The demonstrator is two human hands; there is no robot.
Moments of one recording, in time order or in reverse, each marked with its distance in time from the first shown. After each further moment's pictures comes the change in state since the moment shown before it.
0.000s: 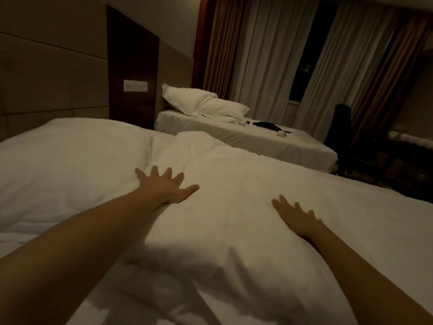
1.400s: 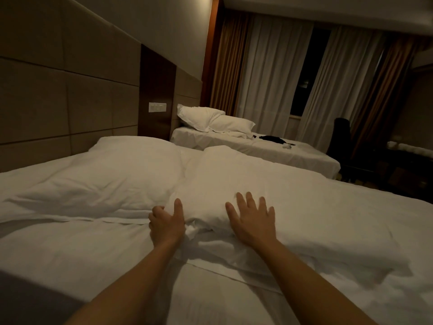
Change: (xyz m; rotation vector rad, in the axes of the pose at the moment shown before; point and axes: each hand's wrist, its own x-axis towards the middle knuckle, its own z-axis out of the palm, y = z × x) left_hand -0.148 -0.088 0.092 -1.253 0.530 -0.482; right_hand -0.195 -0.211 0.063 -0.043 0.333 -0.238
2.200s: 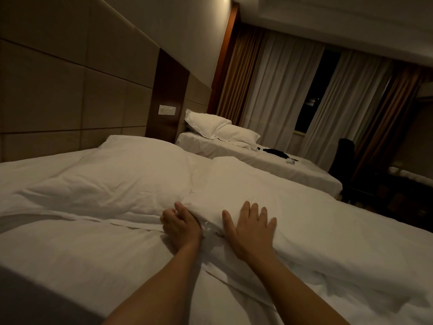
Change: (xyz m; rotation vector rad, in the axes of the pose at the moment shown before) left_hand 0.001 0.024 0.024 -0.301 0.284 -0.080; right_hand -0.002 -0.050 -0.004 -0.073 0.071 0.054
